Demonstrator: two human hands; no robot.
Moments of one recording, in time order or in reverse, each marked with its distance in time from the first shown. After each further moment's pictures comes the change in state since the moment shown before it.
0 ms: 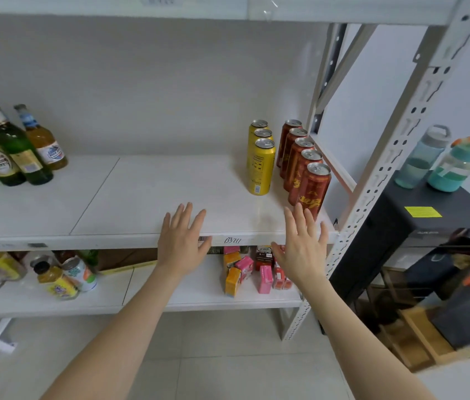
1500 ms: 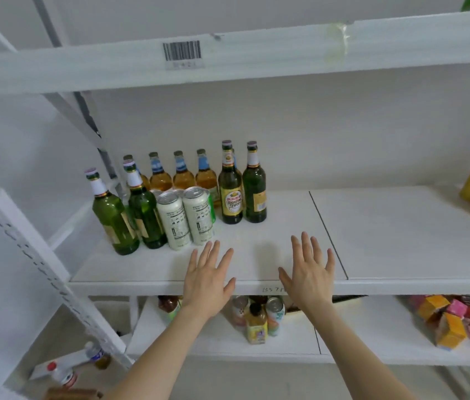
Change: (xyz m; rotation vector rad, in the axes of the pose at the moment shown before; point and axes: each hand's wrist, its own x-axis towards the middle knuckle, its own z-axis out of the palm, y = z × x) left_hand -0.097 -0.615 -0.081 0.146 -0.136 -0.005; right_hand 0.026 -0.653 0.072 0.042 -0.088 -0.026
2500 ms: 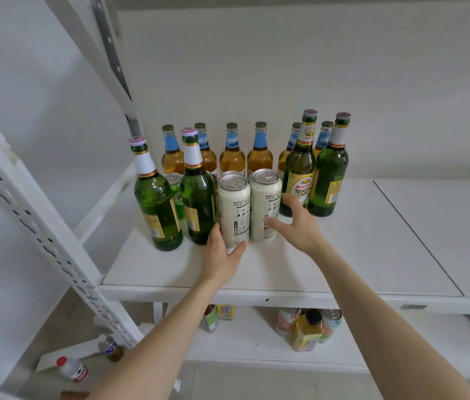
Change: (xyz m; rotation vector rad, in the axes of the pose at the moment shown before) left_hand 0.063 -0.153 0.068 -1.116 0.080 -0.383; right_hand 0.132 -0.179 0.041 0.883 -0.154 -0.035
